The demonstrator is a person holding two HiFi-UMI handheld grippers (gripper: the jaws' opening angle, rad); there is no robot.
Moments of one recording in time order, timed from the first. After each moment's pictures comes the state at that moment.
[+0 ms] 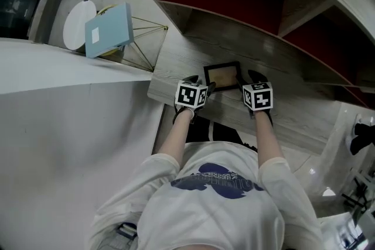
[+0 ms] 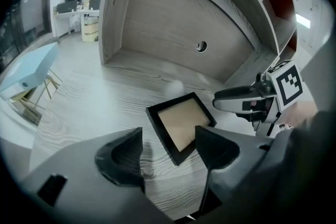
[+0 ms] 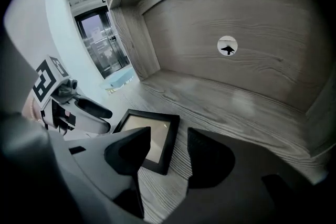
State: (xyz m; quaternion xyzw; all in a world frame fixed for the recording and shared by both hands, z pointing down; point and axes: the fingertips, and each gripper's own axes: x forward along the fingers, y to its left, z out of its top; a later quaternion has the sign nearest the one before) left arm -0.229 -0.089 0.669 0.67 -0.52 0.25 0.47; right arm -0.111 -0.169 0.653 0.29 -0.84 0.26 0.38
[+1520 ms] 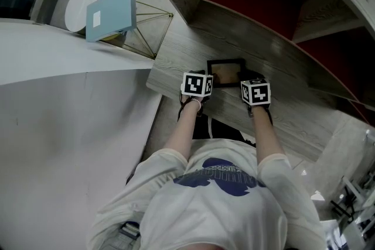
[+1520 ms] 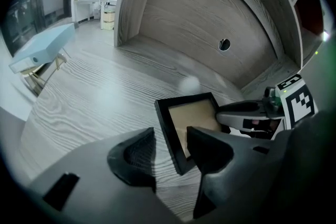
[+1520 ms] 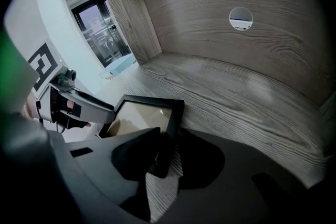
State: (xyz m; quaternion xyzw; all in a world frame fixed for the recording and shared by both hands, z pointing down) left arm -0.235 -0.095 0.699 0.59 -0.56 0.23 0.53; right arm -0.122 -0.160 0.698 0.25 -0.82 0.28 0.43
